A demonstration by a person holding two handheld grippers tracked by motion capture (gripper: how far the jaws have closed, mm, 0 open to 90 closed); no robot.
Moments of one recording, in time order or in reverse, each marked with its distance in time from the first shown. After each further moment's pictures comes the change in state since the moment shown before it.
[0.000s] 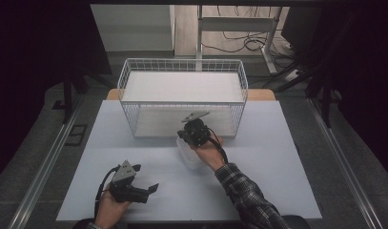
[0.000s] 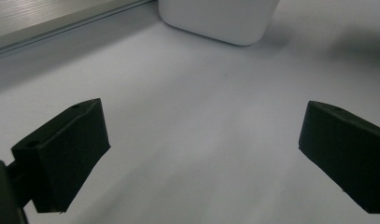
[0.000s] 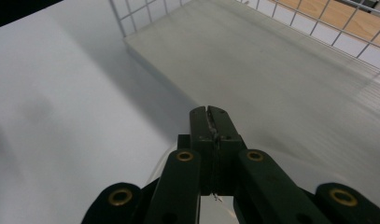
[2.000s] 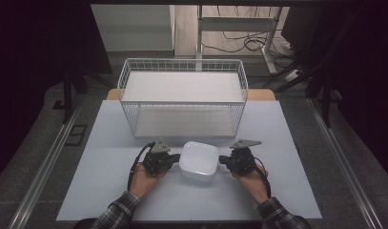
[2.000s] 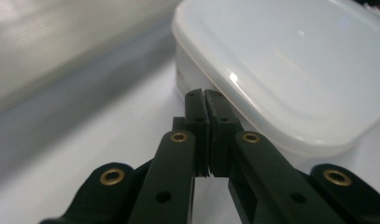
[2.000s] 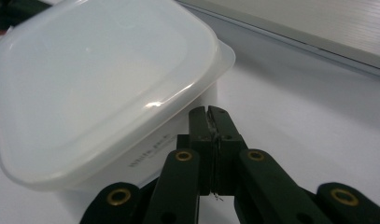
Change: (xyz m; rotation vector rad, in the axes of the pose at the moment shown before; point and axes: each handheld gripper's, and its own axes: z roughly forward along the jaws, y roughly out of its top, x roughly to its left) left arm -0.006 0.069 0.083 0.081 -0.060 0.044; right arm -0.033 -0.124 -0.097 0.021 -0.046 0.184
